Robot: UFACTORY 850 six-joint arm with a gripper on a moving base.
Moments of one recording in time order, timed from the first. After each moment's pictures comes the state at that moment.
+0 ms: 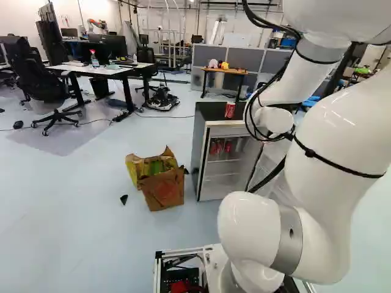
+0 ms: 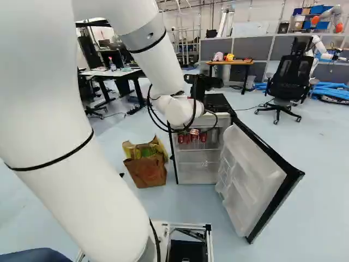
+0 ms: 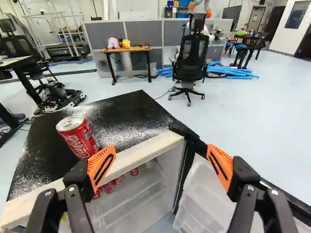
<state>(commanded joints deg) -28.3 -2.2 -32.9 2.0 41.7 0.0</state>
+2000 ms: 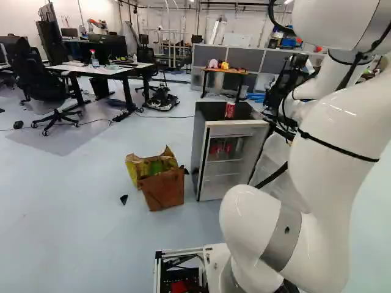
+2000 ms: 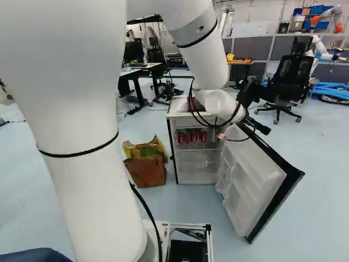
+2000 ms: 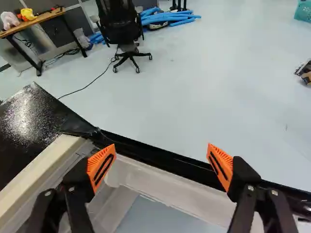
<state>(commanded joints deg) -45.2 -12.3 -46.3 11.4 22.2 0.0</state>
